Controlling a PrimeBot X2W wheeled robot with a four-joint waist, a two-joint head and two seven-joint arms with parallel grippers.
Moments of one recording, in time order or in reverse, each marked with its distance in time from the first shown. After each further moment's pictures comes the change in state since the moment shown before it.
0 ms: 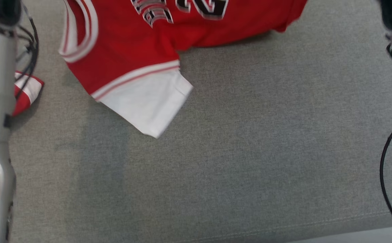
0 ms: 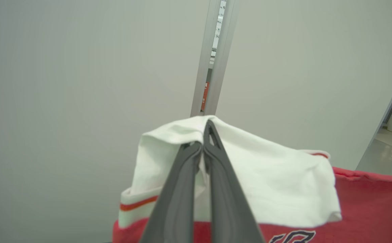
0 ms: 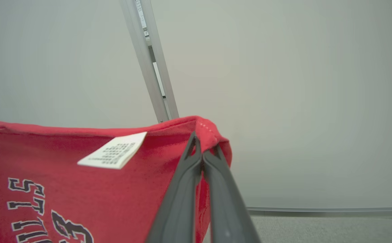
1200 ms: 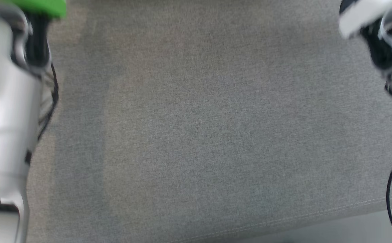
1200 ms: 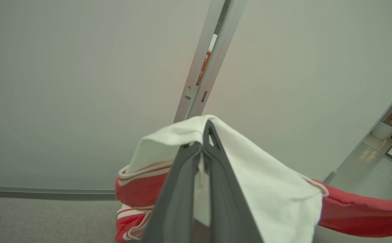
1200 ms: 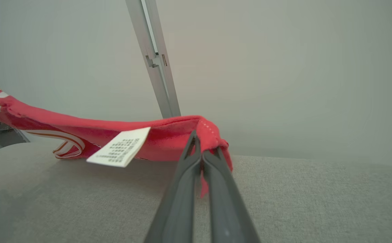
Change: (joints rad) left arm 0.092 0.014 -0.125 0.100 -0.162 0.000 -0.217; right arm 0.016 -0.150 0.404 -0.025 0.251 0.000 -0.177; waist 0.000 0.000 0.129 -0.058
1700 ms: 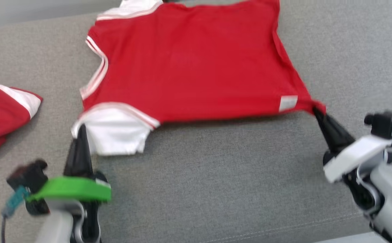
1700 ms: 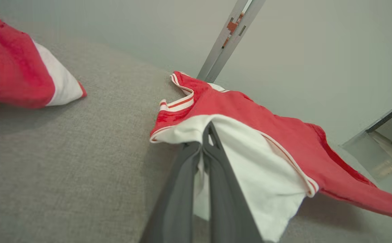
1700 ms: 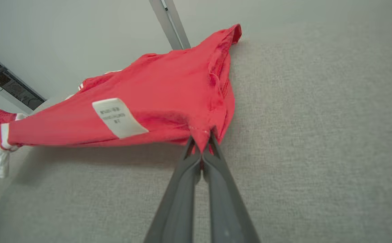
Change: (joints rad) left arm 0.948 -0.093 0.208 -0.519 0.089 0.121 -0.006; right arm 0.746 -0.020 -0.211 -0.273 -0.057 0.000 -0.004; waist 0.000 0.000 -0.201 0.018
